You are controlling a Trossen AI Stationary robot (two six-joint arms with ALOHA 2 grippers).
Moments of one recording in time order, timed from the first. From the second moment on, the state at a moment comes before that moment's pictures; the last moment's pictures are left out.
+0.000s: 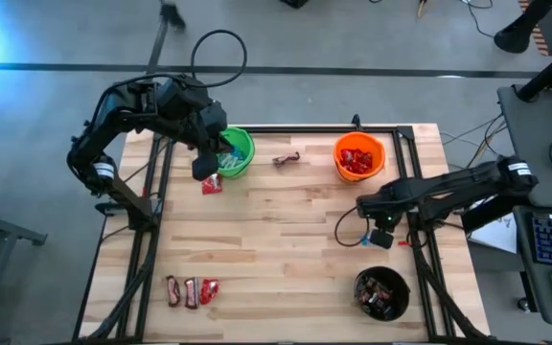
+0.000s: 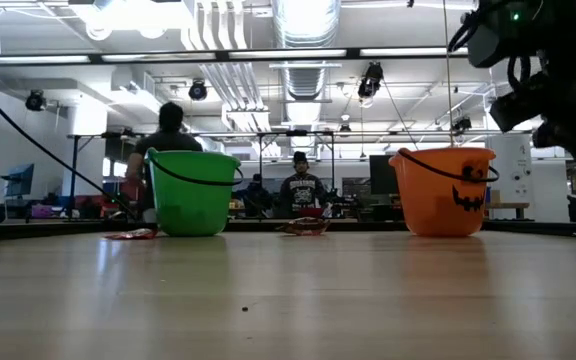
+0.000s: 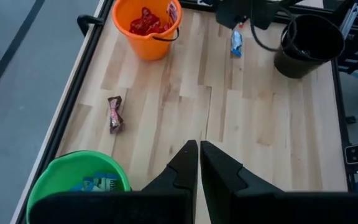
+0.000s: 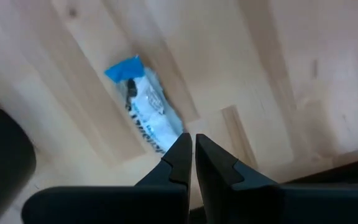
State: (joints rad) left arm 0.21 1.60 2.33 -1.56 0.07 0.01; right arm 0.07 1.16 0.70 -1.12 -0.14 0.50
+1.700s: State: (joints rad) left arm 0.21 1.60 2.33 -1.54 0.07 -0.13; right arm 0.06 1.23 0.70 -1.24 0.03 0.29
